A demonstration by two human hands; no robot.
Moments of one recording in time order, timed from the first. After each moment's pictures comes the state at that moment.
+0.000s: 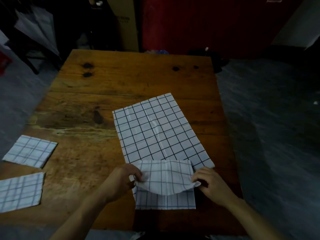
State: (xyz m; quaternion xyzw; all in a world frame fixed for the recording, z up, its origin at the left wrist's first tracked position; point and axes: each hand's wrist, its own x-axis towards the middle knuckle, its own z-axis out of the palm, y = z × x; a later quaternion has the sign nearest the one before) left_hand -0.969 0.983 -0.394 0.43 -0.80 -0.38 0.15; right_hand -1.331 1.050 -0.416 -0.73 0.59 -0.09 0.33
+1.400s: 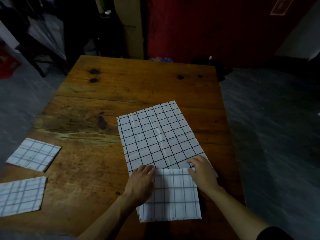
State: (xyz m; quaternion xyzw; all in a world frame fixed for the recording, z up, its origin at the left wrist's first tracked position) left_hand -1.034 0.979 -0.425 0.51 -0.83 -0.20 -0.03; right_hand -1.293 0.980 -0.435 -0.66 0.72 -0.11 0.21
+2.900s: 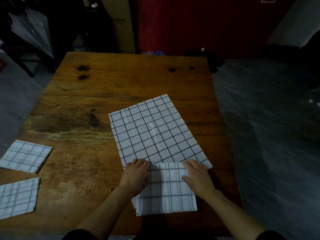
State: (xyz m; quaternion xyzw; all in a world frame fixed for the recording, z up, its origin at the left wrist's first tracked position) left_hand -1.035 0.970 -0.435 0.52 -0.84 -0.18 -0.05; right_hand -1.296 1.022 -0.450 -0.70 0.68 -0.01 0.22
